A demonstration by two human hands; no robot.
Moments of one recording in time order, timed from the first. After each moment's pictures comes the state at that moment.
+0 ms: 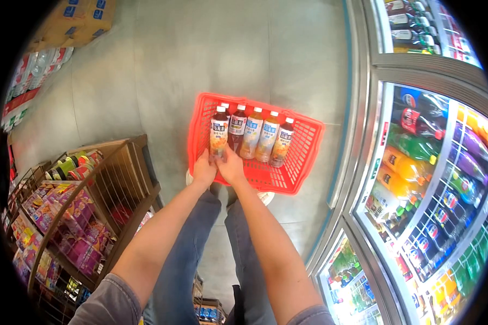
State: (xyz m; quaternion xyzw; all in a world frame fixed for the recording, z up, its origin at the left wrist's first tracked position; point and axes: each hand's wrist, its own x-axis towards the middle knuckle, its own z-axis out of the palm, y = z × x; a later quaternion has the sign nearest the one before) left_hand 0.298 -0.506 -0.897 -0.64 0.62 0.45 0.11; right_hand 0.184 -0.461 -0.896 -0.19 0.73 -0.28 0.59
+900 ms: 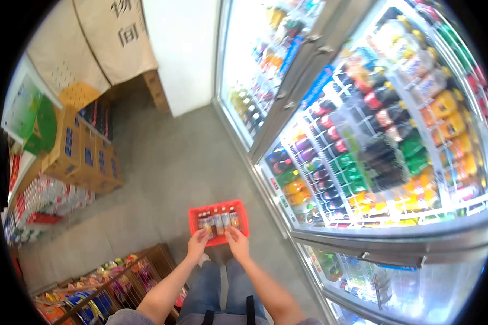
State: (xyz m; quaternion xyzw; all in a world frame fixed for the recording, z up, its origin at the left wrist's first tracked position) left_hand 0.260 -0.505 -0.359 -0.43 0.60 0.67 -0.09; right_hand 0.141 -0.368 -0.316 -0.03 0.72 -0.60 0.33
